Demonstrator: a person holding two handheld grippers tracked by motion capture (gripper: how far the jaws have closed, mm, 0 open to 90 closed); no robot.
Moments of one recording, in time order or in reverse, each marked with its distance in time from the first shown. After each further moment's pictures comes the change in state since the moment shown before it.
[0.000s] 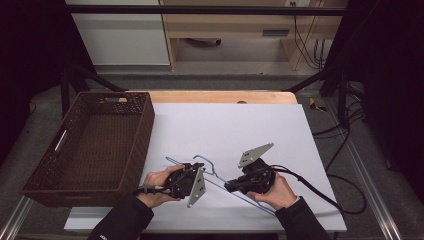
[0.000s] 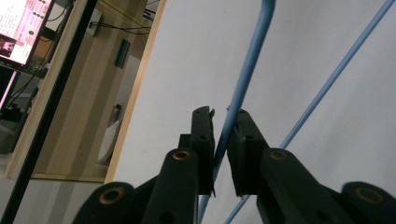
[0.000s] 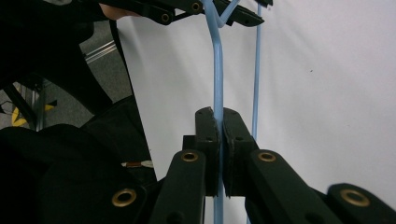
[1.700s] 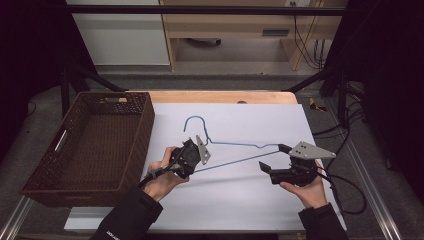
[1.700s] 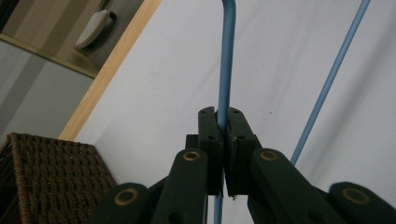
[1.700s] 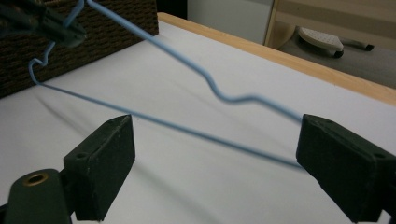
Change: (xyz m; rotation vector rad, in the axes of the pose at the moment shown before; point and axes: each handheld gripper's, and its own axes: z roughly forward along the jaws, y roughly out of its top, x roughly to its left) left arm 0.058 0.029 0.008 0.358 -0.014 -0.428; right arm -0.034 -0.063 -0.067 -0.411 -0.531 0.092
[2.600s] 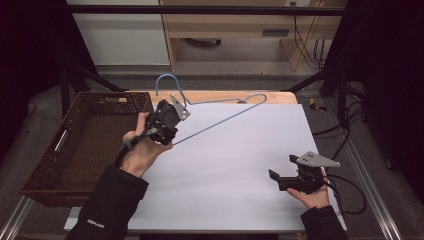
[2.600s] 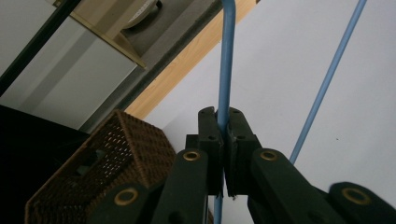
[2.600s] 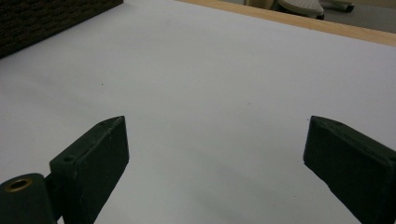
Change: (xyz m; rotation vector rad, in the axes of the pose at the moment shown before) left arm 0.088 0.017 -0.062 0.009 0.123 -0.194; right arm -0.021 -0.046 0.002 0.063 -0.078 0.095
